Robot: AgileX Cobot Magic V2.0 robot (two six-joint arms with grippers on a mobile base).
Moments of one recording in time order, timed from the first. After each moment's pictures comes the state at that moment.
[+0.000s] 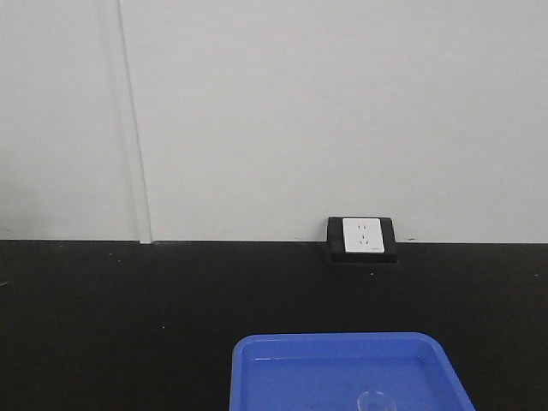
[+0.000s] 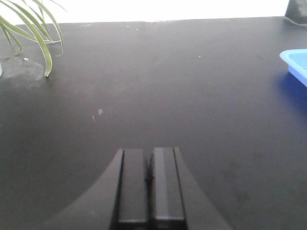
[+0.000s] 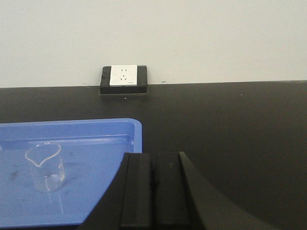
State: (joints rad) left arm 0.00 -0.02 0.03 -0.04 0.35 0.02; right arm -0.01 -0.01 0.03 -0.09 0.15 0.14
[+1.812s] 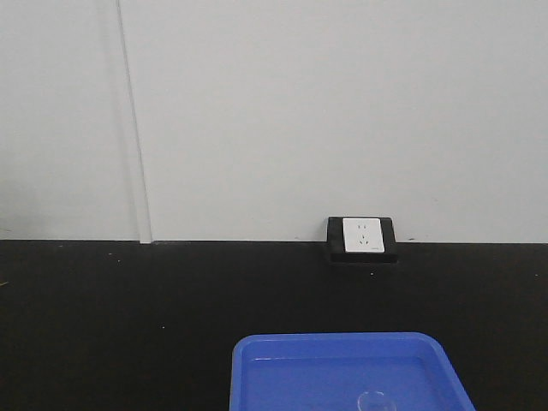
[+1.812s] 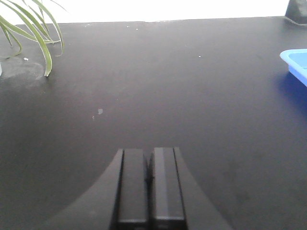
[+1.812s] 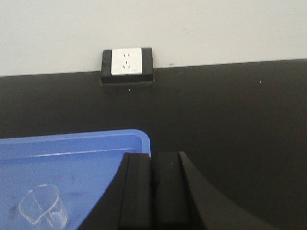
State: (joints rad) left arm 0.00 -0.02 0.03 -0.04 0.35 0.02; right arm -0.01 0.78 -0.38 -0.09 -0.03 0.19
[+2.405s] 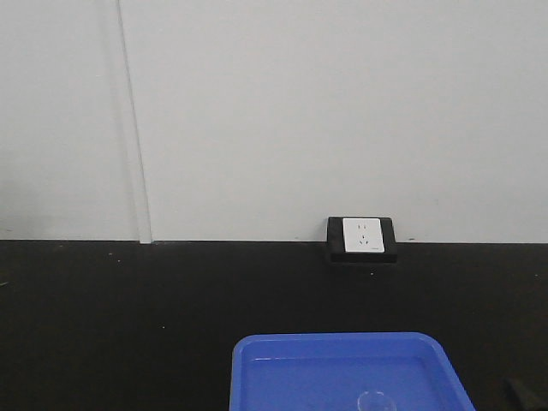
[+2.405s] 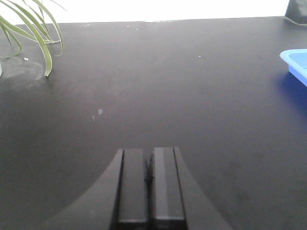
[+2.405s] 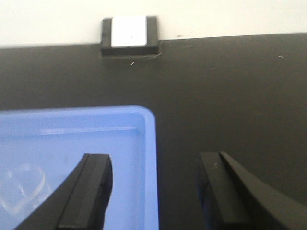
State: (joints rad) left arm 0.00 -0.02 0.03 -0.04 0.35 0.02; right arm -0.01 1.10 -0.31 -0.17 -0.34 0.19
